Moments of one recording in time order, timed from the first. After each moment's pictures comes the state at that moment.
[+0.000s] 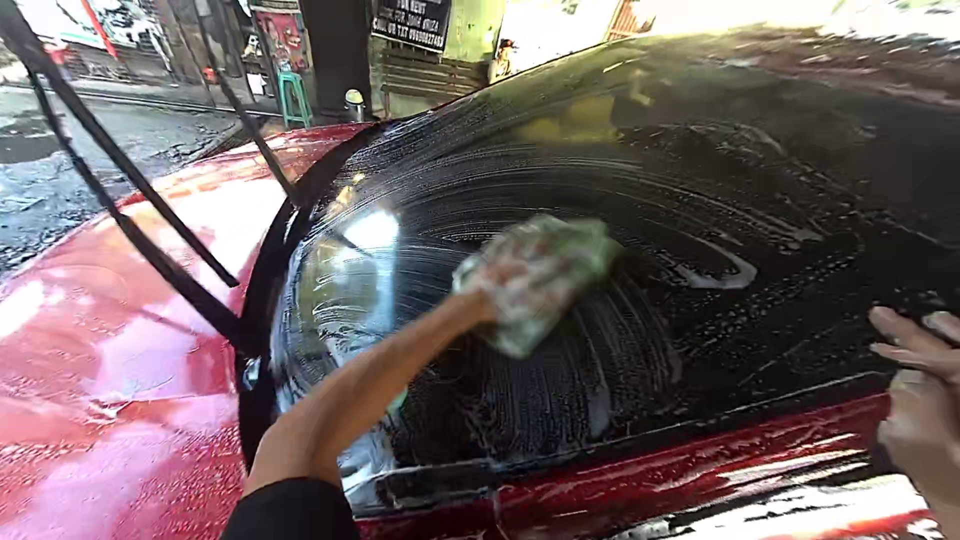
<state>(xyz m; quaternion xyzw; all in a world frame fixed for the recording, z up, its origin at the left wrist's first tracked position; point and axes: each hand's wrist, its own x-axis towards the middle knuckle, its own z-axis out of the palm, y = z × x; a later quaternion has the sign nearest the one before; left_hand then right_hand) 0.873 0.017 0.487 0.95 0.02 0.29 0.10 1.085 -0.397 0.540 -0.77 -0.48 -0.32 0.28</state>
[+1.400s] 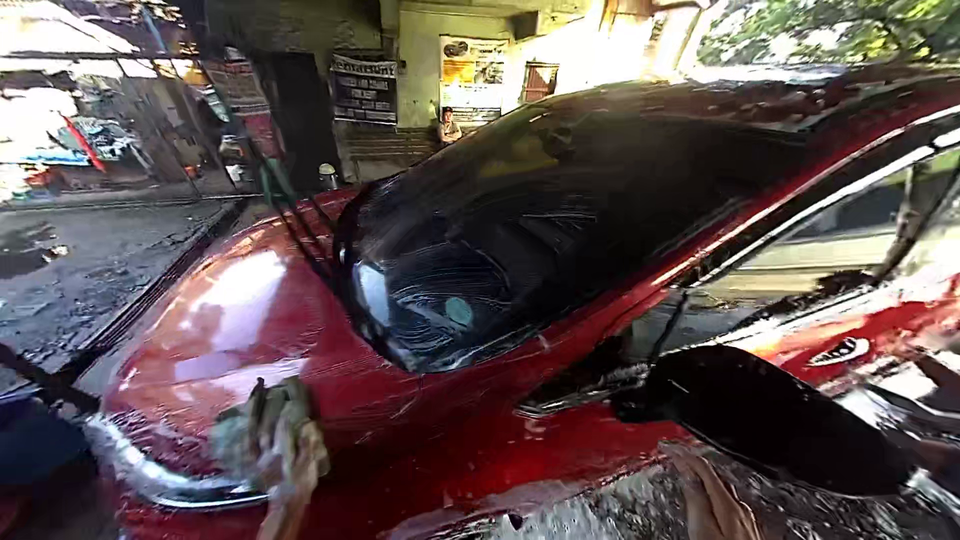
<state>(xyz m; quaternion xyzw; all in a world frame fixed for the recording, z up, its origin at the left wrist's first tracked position) 0.276 -0.055 0.309 0.80 0.48 0.35 0.08 0.634 -0.510 0.393 -0.86 -0.37 -0.09 0.35</state>
